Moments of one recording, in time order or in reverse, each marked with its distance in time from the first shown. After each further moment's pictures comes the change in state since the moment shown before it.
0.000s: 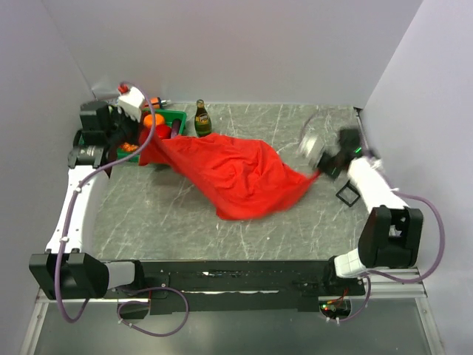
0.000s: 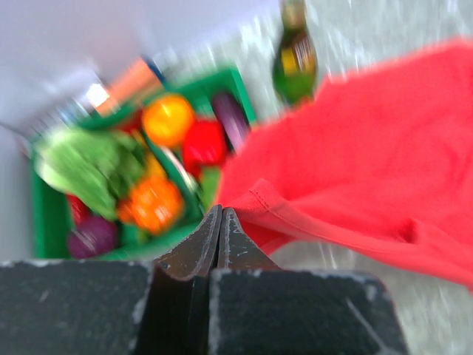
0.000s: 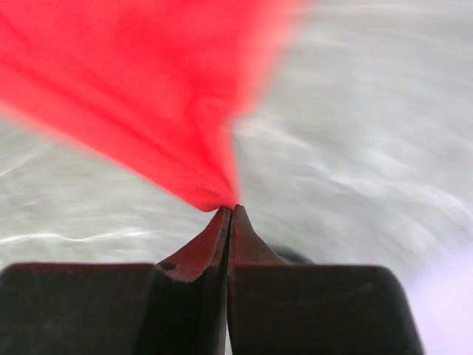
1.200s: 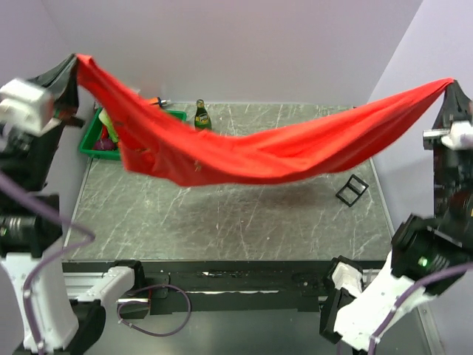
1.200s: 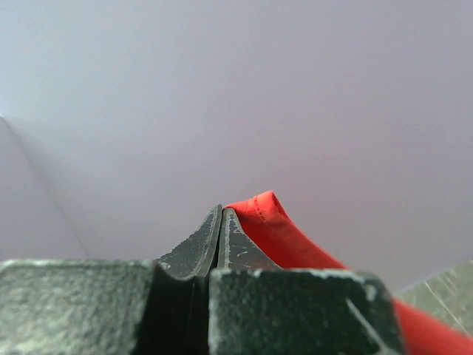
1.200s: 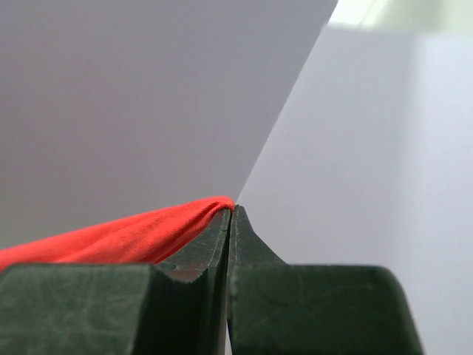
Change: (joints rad) left arm -0.045 -0.234 0.570 0.183 0.011 -0.124; right arm -0.576 -0.504 0.930 0.207 -0.158 0.939
